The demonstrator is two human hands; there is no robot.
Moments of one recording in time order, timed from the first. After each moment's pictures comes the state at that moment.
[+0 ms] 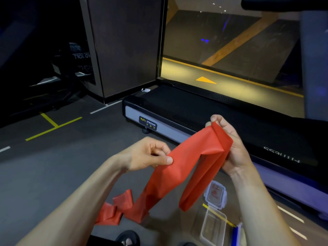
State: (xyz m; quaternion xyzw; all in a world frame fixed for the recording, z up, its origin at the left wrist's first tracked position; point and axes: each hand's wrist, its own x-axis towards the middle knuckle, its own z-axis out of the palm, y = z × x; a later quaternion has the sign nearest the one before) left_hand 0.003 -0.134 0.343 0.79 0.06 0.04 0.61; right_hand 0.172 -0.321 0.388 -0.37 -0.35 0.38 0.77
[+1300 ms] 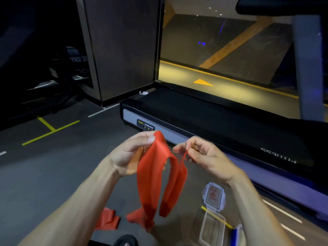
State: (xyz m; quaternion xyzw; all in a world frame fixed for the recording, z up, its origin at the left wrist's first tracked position) left_hand -0.004 -0.144 0.365 0.48 -0.06 0.06 0.87; right_hand 0.179 -0.322 0.356 -0.54 -0.51 0.37 0.55
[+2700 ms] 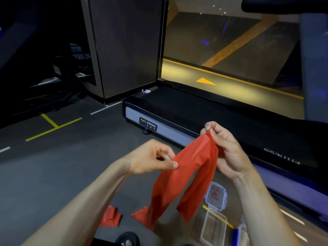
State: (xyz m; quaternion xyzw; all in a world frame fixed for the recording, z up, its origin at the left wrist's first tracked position) left_hand 0.010 -0.142 0.341 0.81 0.03 0.06 0.58; right_hand 0.175 -0.323 0.383 -0.40 -0.37 0.43 0.72
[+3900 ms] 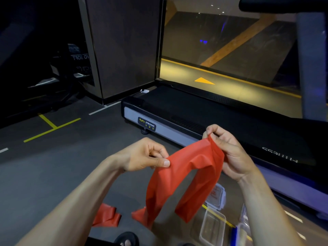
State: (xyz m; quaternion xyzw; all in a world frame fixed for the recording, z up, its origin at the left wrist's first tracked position) left_hand 0.001 -0.131 0.346 0.80 0.04 0.02 0.60; right_hand 0.185 -0.337 0.379 -0.42 -0.39 0.43 0.71
